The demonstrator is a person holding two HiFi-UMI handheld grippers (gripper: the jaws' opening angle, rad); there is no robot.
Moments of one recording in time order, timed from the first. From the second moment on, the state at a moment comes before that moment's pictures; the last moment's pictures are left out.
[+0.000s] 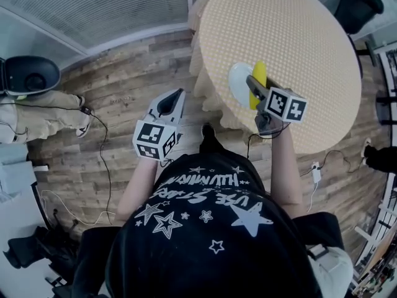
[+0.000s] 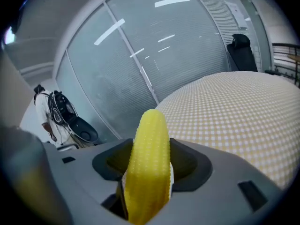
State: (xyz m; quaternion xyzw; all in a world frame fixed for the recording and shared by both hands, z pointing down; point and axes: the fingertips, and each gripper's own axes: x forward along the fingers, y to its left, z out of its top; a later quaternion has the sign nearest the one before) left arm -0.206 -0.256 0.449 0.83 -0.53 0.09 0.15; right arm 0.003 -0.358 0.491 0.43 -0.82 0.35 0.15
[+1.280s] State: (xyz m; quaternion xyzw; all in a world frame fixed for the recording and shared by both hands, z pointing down) left arm -0.182 -0.078 0.434 0.88 -0.45 0.06 0.14; right arm 0.026 -0.100 0.435 0.44 -0.81 0.38 -0.03
